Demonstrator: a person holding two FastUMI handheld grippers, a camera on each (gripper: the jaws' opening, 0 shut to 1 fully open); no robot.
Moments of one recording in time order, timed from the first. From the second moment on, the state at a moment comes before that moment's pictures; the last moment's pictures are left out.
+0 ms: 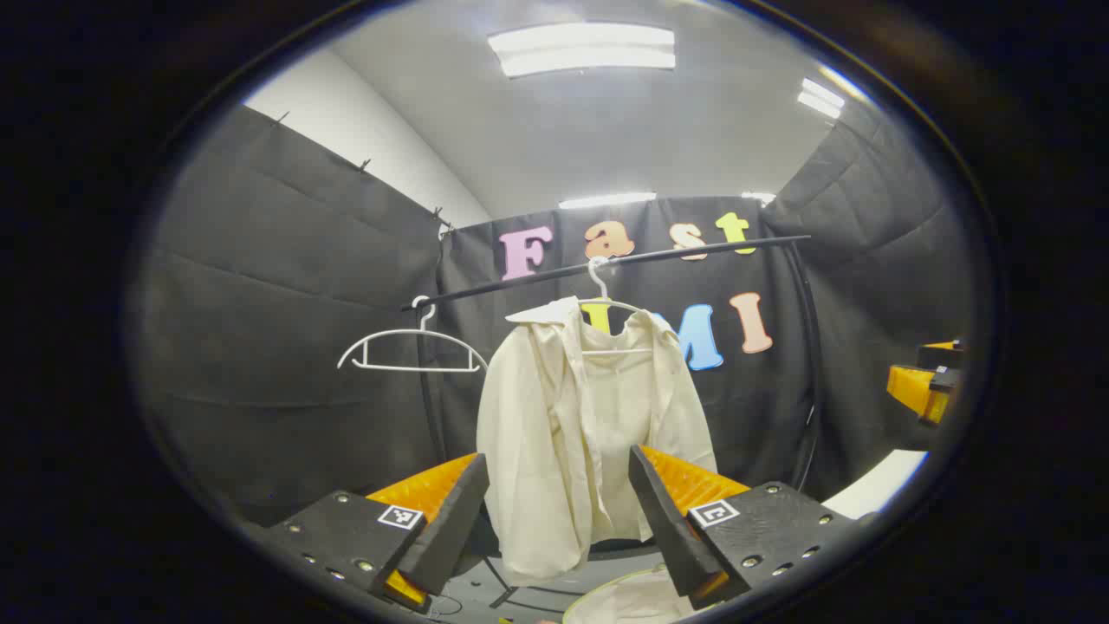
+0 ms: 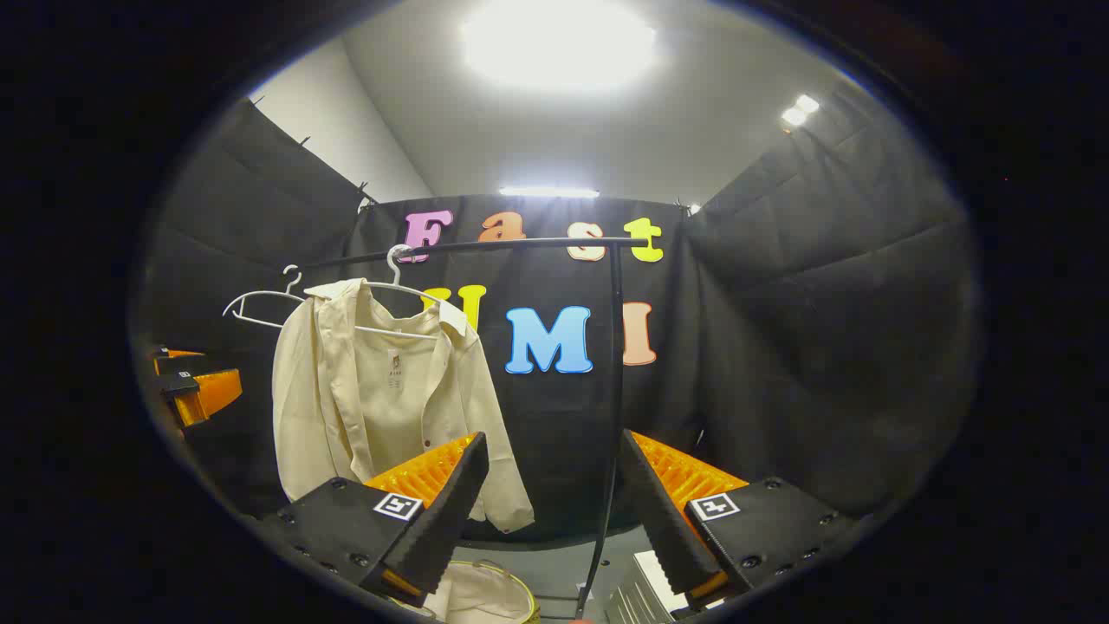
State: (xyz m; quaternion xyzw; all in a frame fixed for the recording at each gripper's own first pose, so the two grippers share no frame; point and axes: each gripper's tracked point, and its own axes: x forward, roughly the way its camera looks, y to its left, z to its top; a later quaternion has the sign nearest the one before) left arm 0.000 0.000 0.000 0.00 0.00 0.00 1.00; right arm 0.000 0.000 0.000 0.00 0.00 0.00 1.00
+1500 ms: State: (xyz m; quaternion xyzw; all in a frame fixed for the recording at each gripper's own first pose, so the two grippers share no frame) left arm 0.087 0.019 0.024 -0.01 -0.02 0.02 1.00; right arm 0.104 0.096 0.027 0.00 -0.03 0.07 1.00
